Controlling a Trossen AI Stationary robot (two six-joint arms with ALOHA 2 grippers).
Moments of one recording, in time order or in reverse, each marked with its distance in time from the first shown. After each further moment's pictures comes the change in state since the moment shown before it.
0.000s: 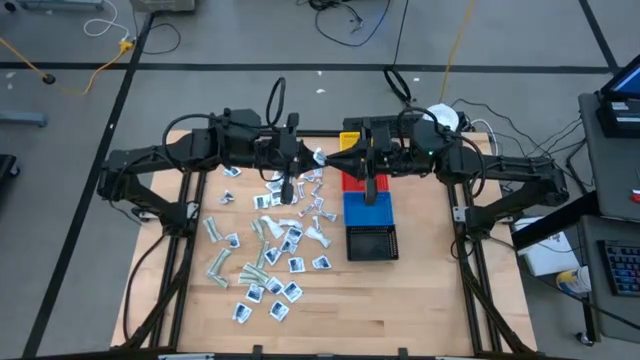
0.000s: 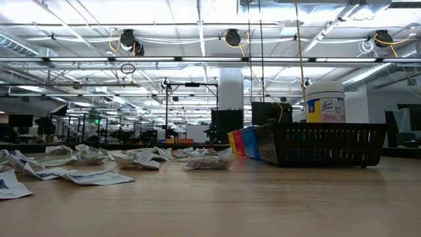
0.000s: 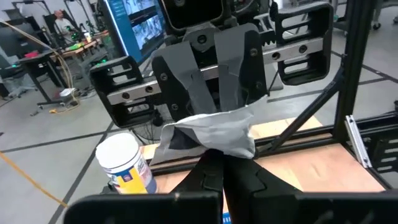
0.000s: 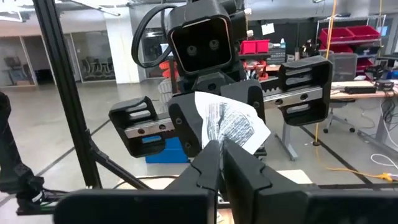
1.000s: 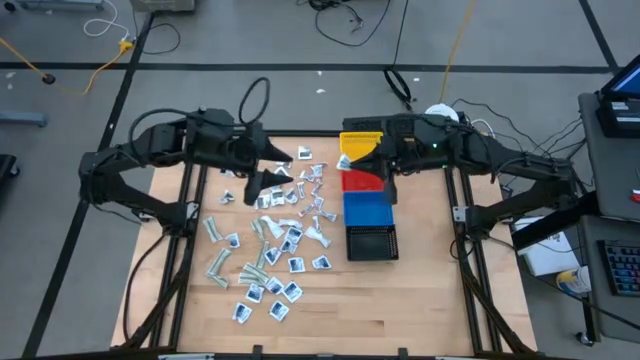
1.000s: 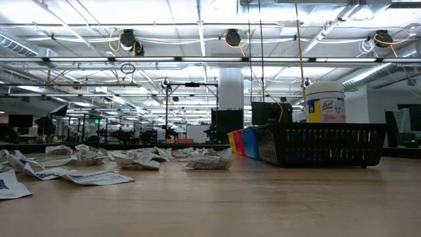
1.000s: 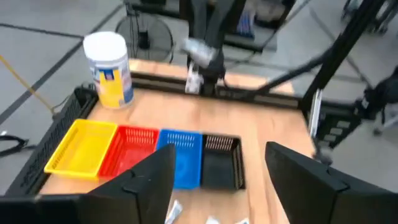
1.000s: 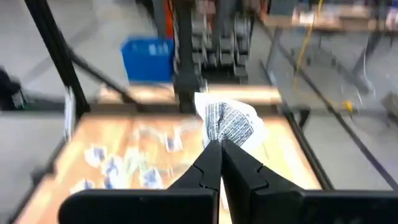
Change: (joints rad) left arm 0.008 -0.173 -0.001 -0.415 -0.006 -0.346; right arm -0.086 -0.105 0.056 -0.566 -0.010 -0.142
